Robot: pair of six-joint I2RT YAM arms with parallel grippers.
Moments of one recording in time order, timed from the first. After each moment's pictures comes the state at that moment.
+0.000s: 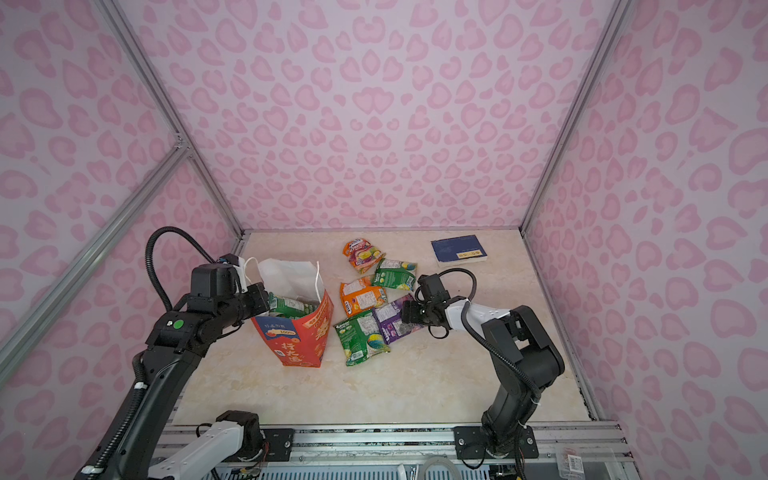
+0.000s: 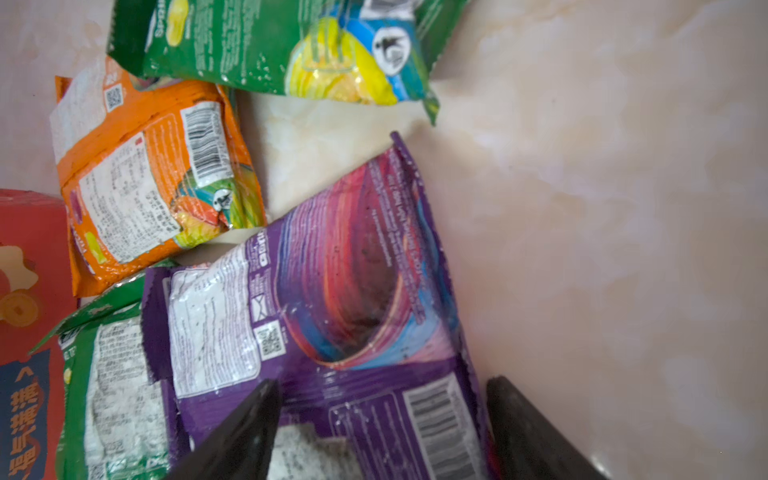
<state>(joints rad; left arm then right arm) -0.14 0.98 1.10 -0.87 0.01 -0.44 0.44 1.71 0.88 -0.17 -0.18 0.49</state>
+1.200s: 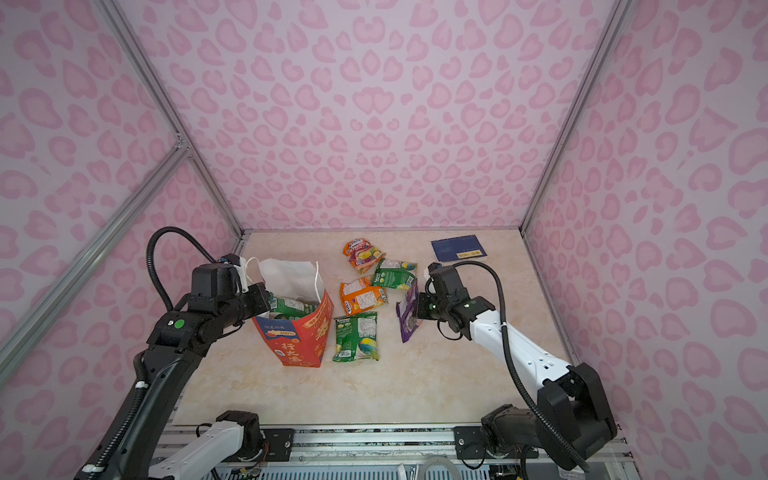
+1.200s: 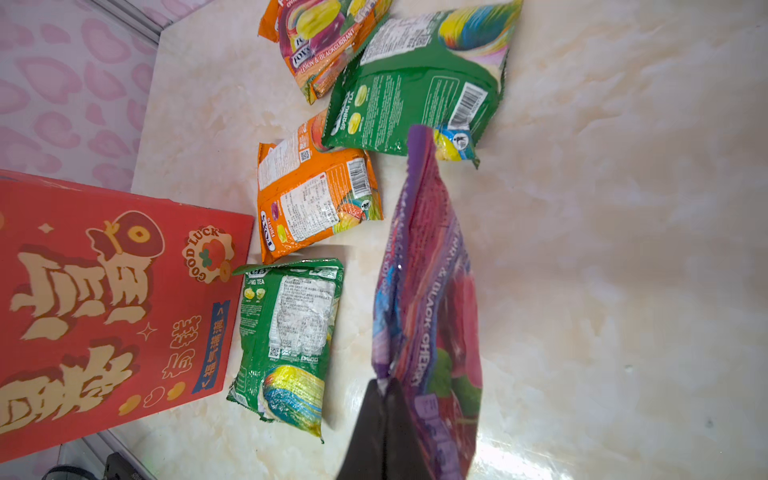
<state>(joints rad) -0.14 0.98 1.10 -0.85 0.03 -0.44 0.46 1.31 0.91 -0.42 -0.19 0.55</state>
